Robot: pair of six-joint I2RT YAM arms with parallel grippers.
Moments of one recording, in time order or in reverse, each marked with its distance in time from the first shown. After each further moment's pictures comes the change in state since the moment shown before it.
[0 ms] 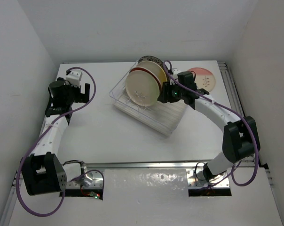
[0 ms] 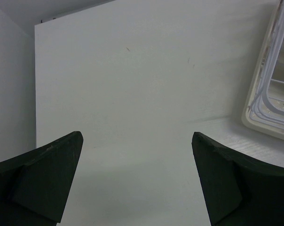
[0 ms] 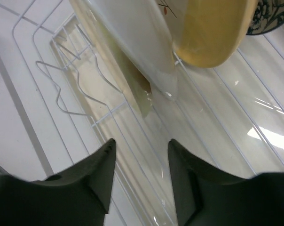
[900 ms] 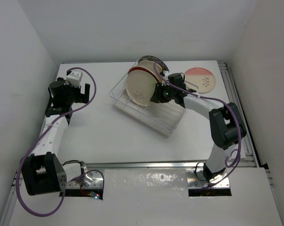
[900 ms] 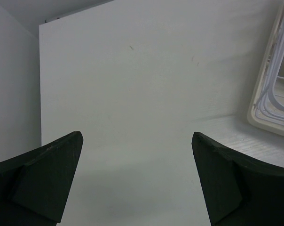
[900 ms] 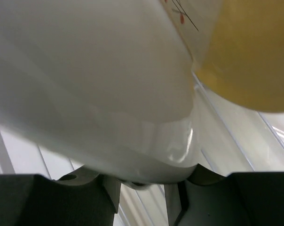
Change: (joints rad) left arm 0.000 0.000 0.000 -0.003 -0.011 0.022; right arm 0.033 0.212 0.041 0.167 -0.037 0.068
